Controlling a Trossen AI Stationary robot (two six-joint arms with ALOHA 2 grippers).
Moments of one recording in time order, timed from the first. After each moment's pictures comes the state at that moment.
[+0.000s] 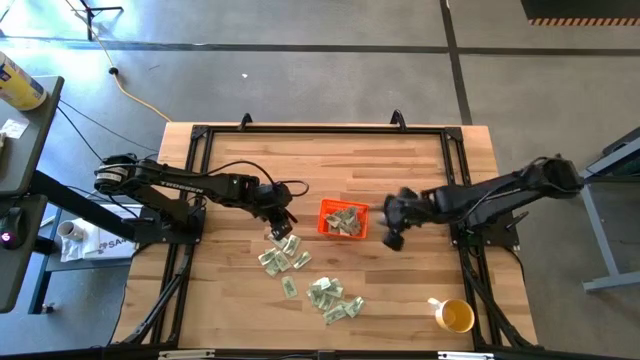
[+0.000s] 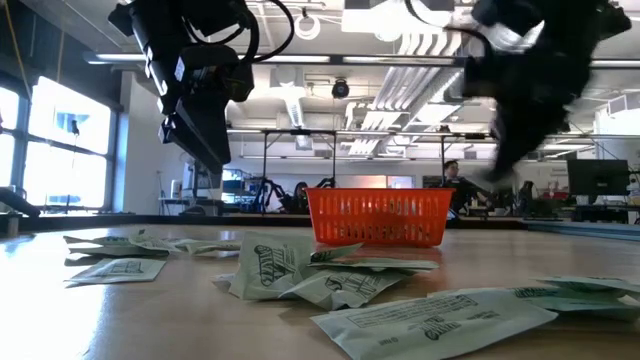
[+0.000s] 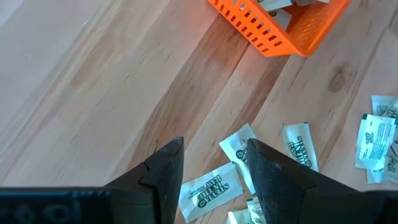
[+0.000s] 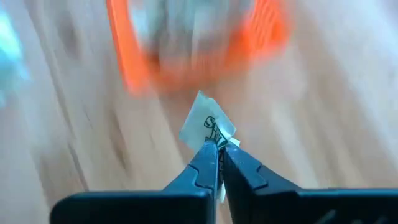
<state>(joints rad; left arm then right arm) 0.01 1.39 0.88 -0.54 -0.03 -0.58 0.12 1.21 0.66 -0.48 0.15 0.53</state>
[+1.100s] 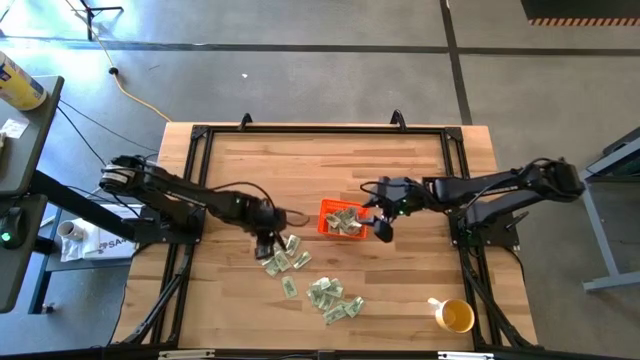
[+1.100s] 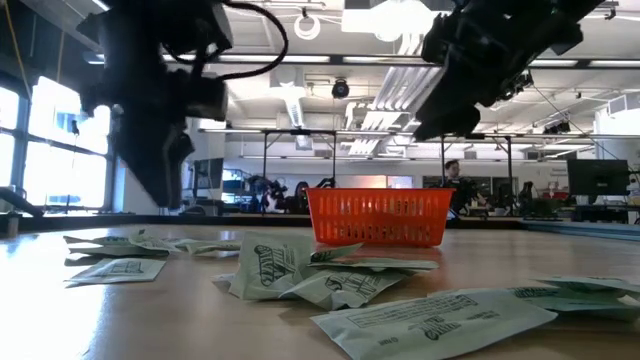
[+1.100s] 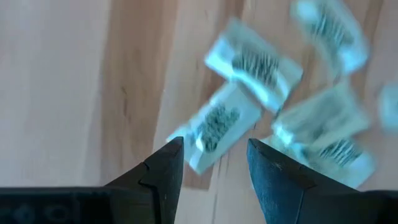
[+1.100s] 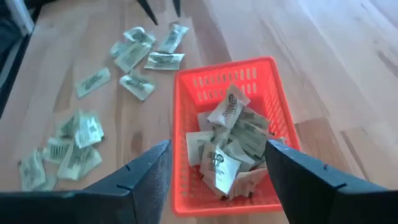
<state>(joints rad) -0.13 1.45 0.78 -0.54 -0.04 -0.29 -0.02 1.22 0.67 -0.12 -0.03 0.27</state>
